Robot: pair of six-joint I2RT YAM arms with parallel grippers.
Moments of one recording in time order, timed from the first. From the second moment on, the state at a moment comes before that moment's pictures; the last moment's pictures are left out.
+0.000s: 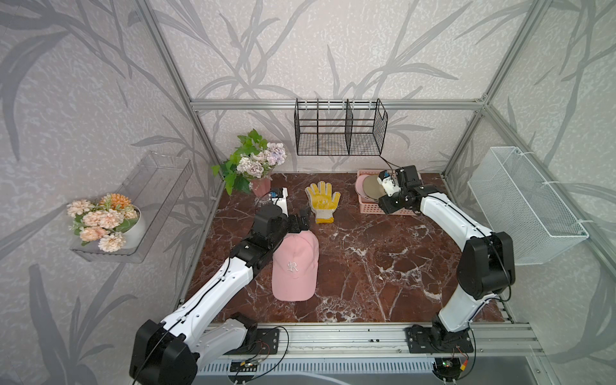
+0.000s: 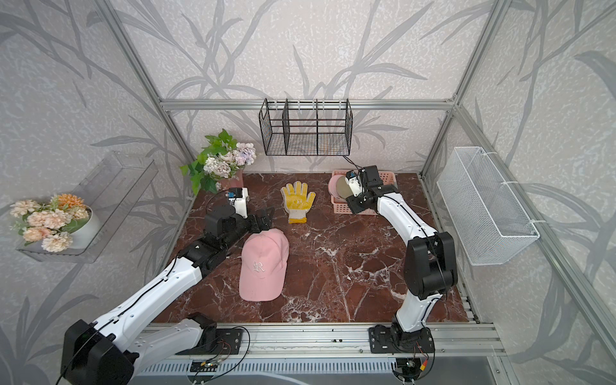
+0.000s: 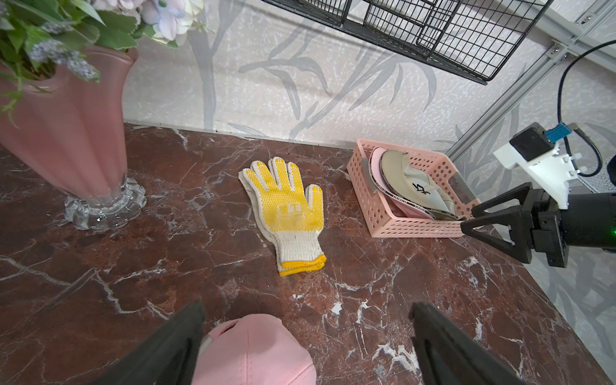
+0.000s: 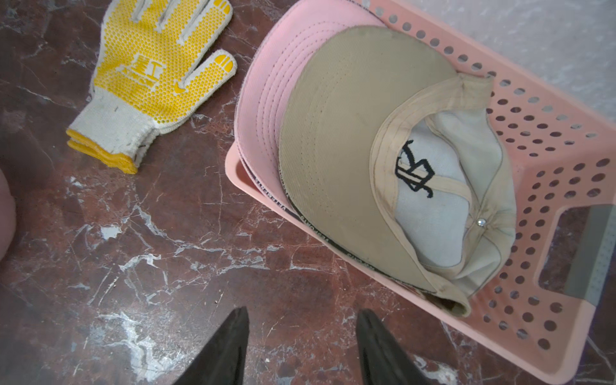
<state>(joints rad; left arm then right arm) -0.43 1.08 0.81 -0.09 -0.07 -0.38 0.23 1.76 1.45 -0.64 -0.08 -0.26</state>
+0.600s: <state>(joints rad) -0.42 1.08 0.80 -0.09 -0.06 -0.37 0.19 1.96 1.61 -0.67 -0.04 -0.49</state>
